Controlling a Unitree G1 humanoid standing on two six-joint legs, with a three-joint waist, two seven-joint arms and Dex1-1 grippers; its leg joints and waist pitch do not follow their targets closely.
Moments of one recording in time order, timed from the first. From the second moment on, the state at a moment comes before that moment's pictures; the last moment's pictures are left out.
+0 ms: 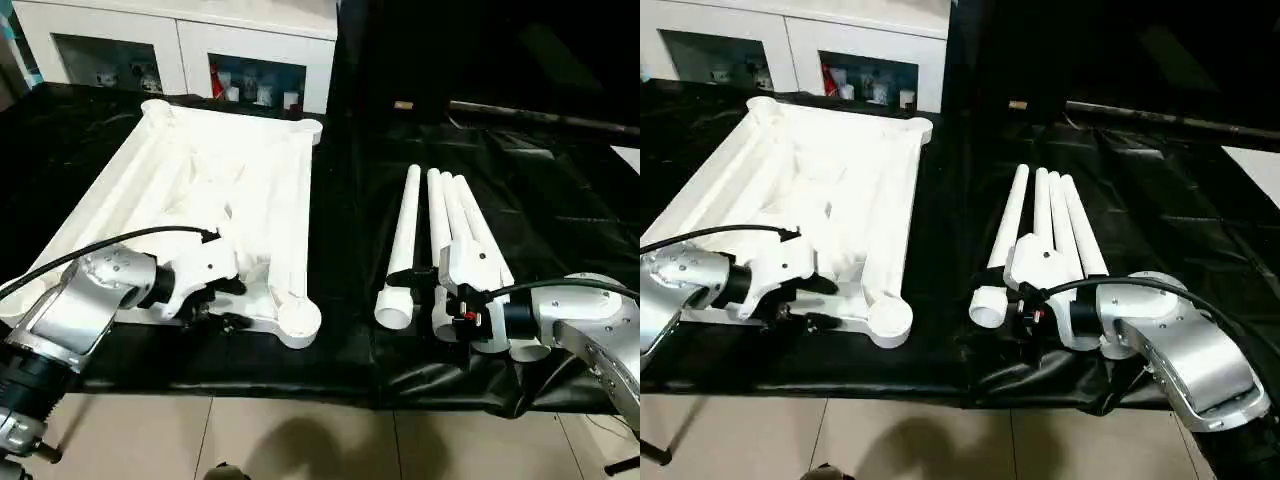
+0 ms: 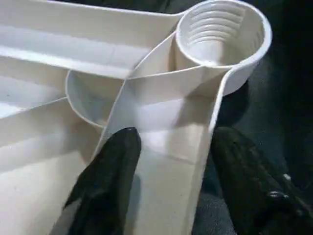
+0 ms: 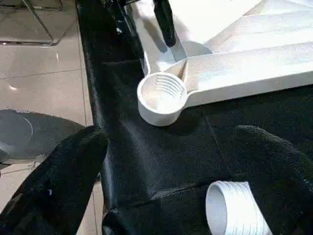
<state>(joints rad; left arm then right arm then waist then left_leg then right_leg) -0.47 0.75 -0.34 0.20 -0.04 0.29 -1.17 -0.27 -0.72 0.20 -0.33 0.38 0.60 1.01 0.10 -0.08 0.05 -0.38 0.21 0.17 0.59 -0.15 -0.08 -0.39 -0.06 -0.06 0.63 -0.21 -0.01</state>
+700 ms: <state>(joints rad) -0.47 0.74 -0.30 0.20 -0.08 0.30 -1.22 -0.28 -0.71 0.21 -0.31 0.37 0.60 1.01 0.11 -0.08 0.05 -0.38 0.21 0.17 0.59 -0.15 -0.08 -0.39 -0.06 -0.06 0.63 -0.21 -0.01</state>
